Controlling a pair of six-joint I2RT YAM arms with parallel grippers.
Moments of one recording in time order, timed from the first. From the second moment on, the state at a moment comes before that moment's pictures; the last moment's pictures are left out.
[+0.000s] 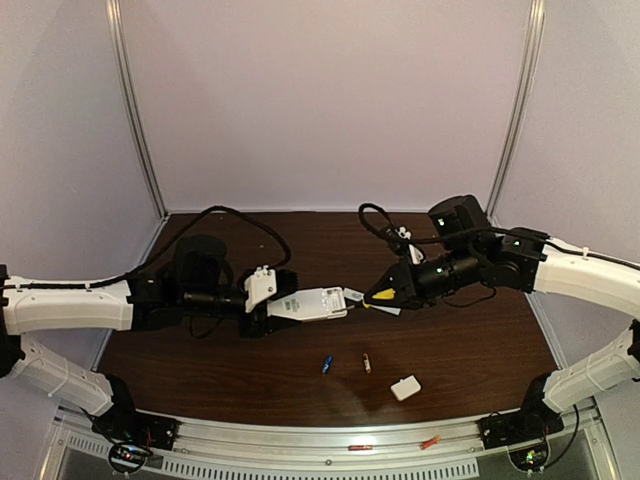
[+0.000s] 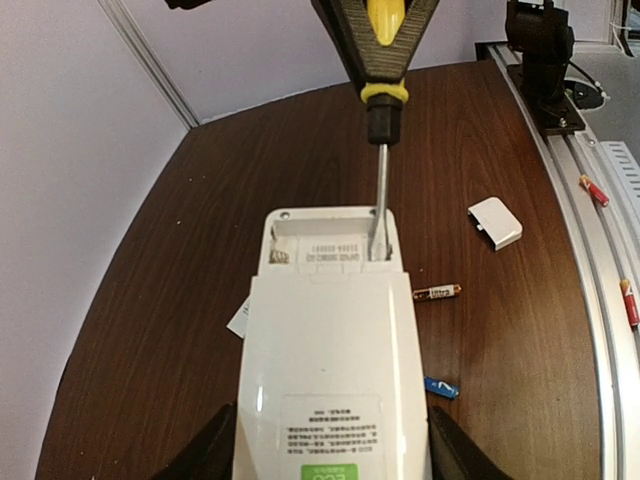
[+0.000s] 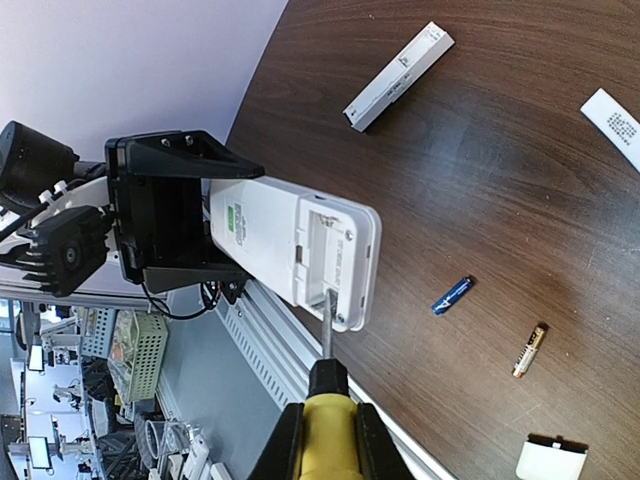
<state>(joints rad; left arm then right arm) -0.93 1.25 0.74 0.04 0.29 0.51 0.85 1.26 1.04 -0.45 -0.45 0.73</state>
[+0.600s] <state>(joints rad) -0.94 1.22 0.89 -0.07 -0.02 0.42 0.82 1.25 1.26 -0.62 -0.26 0.66</state>
